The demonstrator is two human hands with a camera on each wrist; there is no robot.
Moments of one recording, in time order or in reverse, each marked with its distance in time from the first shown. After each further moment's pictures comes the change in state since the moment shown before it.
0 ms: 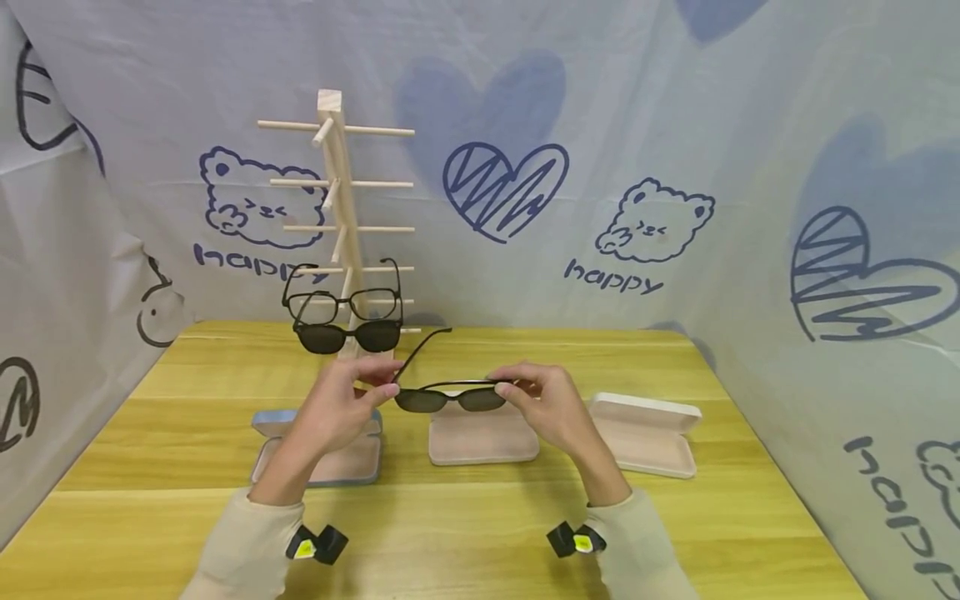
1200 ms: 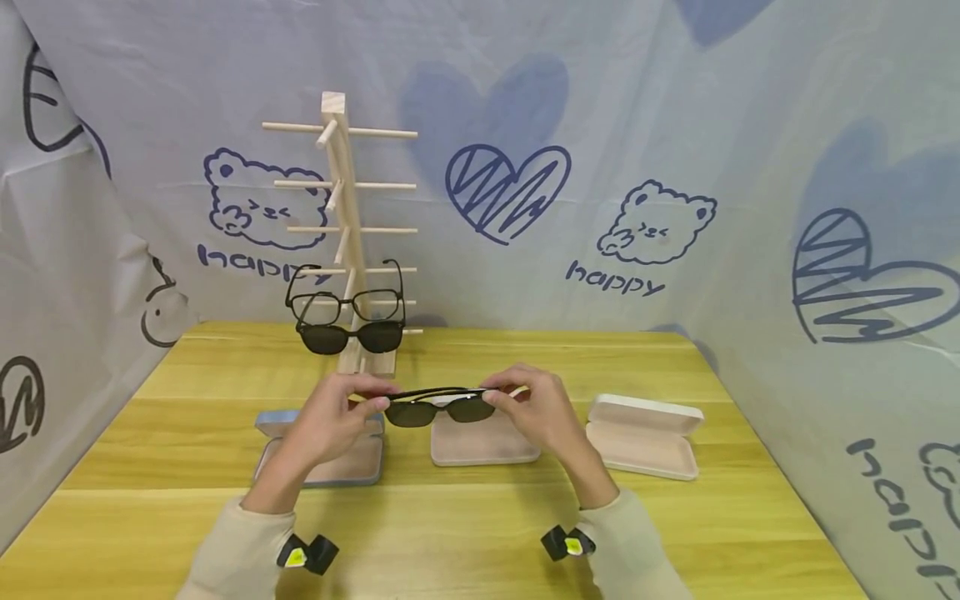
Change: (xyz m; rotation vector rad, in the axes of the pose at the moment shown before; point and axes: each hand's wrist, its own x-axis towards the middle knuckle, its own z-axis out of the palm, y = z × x) left_hand -0.010 -0.017 -0.003 -0.011 -0.034 0.064; right_hand 0.004 0.002 0.017 -0.102 0.042 -0.002
